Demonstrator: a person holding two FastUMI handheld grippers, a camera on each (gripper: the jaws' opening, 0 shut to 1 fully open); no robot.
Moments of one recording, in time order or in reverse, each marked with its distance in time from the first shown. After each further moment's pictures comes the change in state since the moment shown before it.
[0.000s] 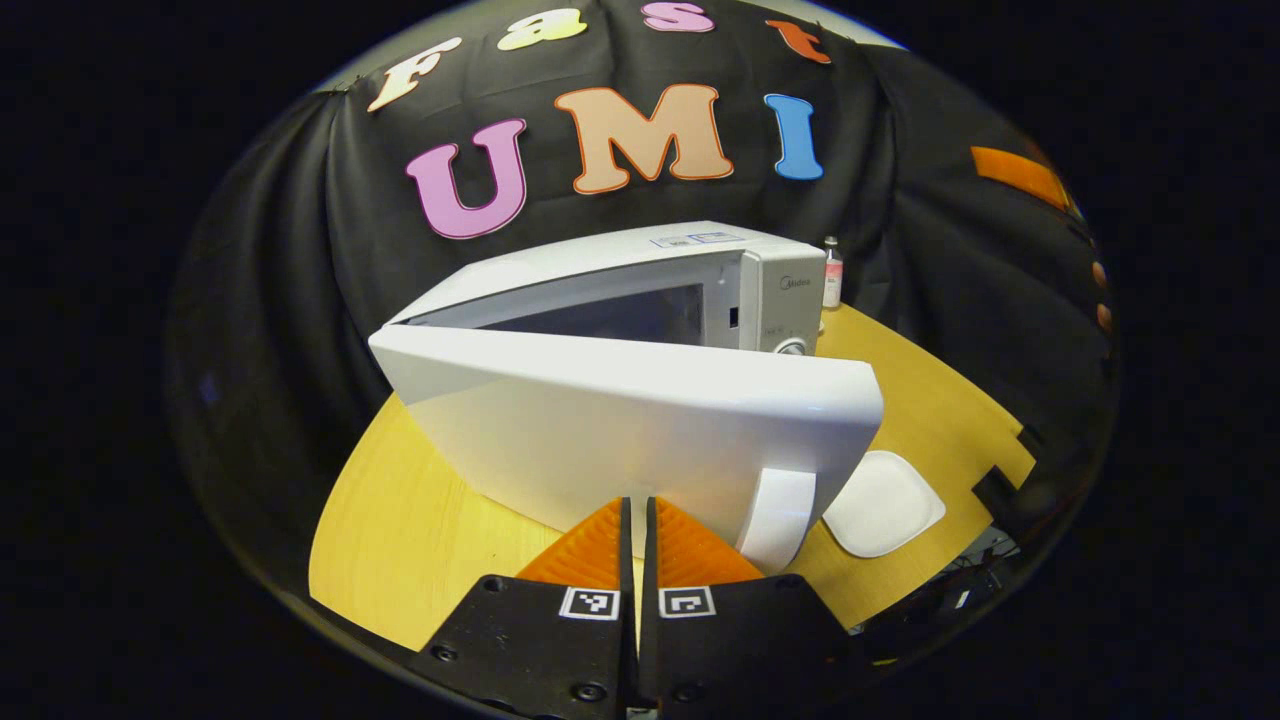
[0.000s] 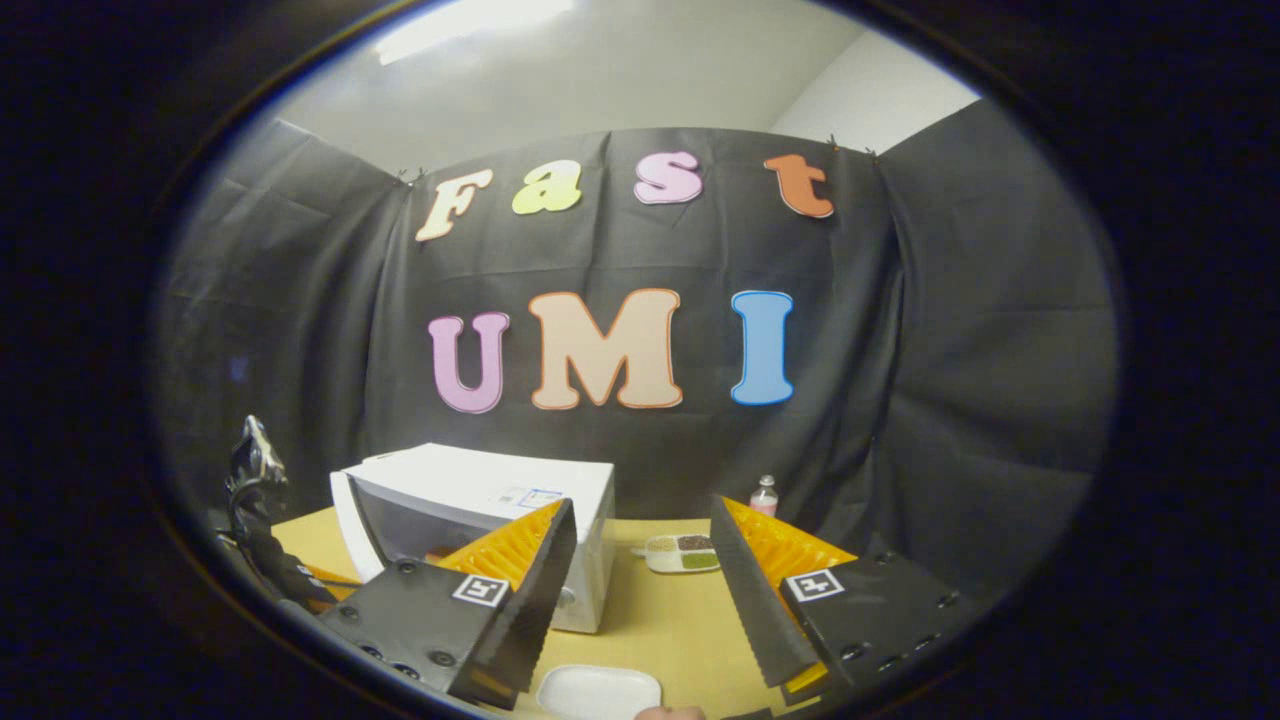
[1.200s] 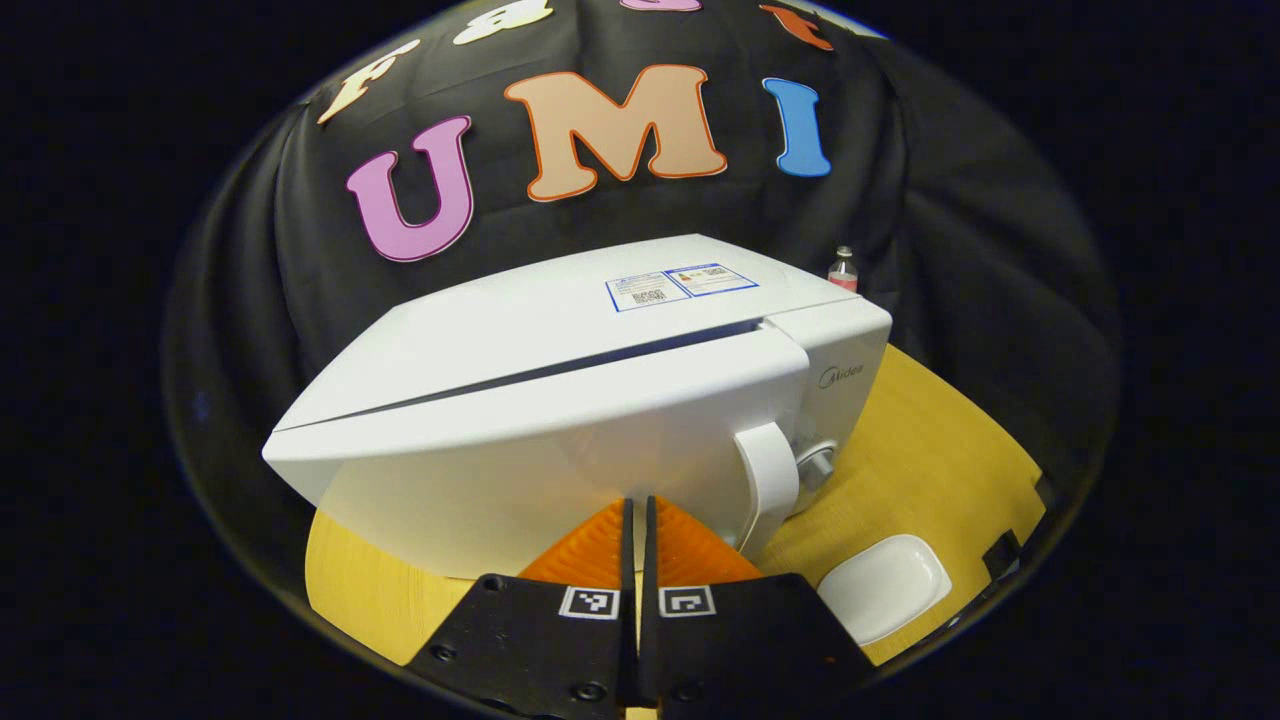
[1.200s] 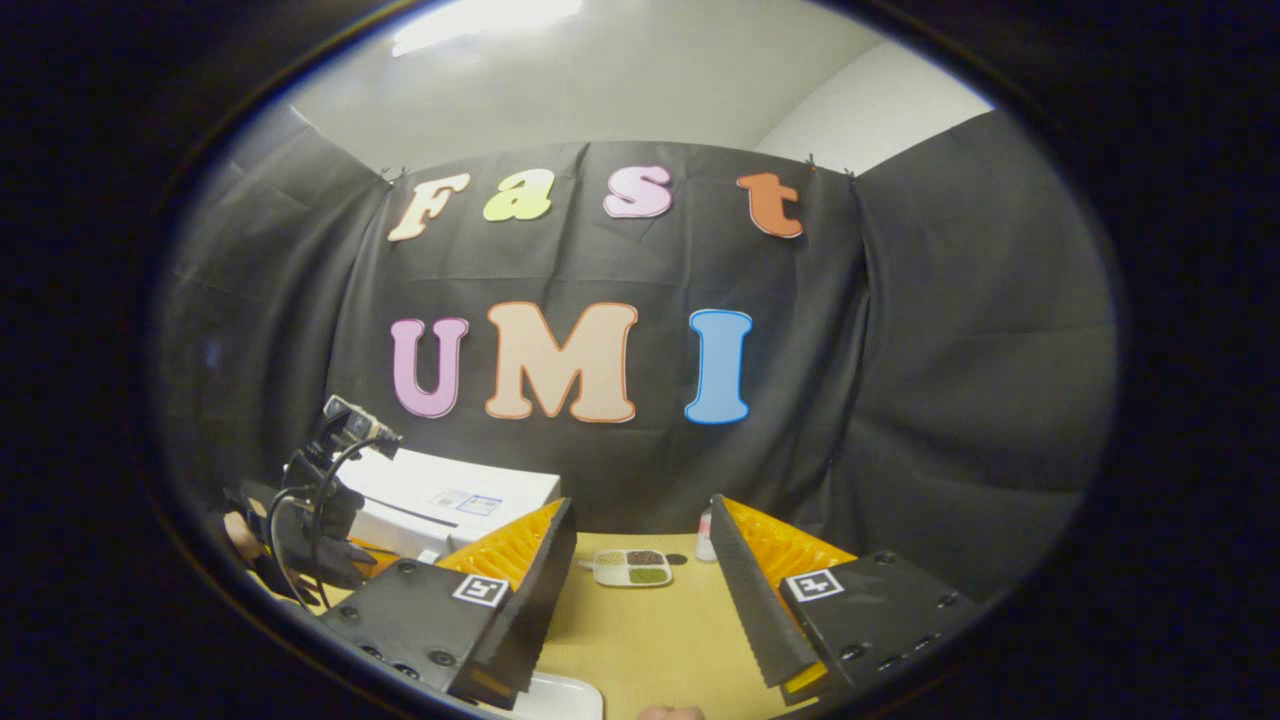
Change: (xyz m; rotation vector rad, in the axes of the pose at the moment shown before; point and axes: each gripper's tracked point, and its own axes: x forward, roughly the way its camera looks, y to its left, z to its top) left arm 0.101 -0.022 0.078 0.061 0.006 -0.019; right arm 0.009 -0.050 0.014 -0.046 -0.061 -0.085
